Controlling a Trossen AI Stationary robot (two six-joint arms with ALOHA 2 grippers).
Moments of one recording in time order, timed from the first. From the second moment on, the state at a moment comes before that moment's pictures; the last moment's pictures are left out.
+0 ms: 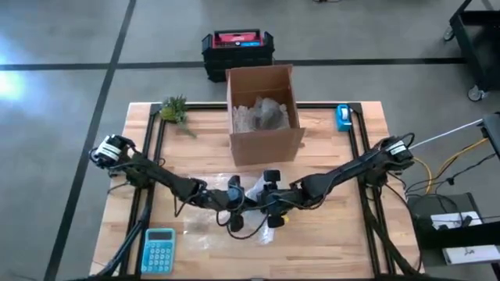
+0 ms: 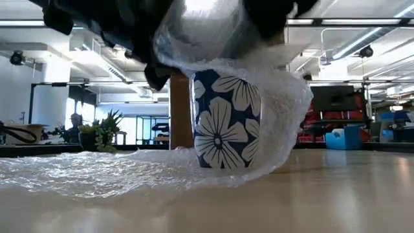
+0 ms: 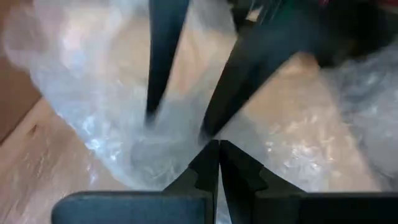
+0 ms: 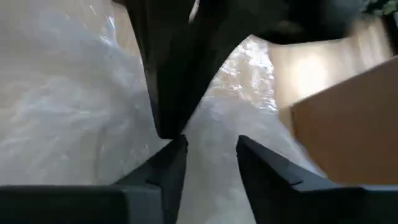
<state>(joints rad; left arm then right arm) -0.37 1.67 0.84 0.38 -0.34 -0.41 0.36 1.82 1.39 -0.57 0.36 0.04</state>
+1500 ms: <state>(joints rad) -0.37 1.63 0.84 0.39 -0.32 -0.40 0.33 1.85 1.17 -0.25 0.23 0.07</state>
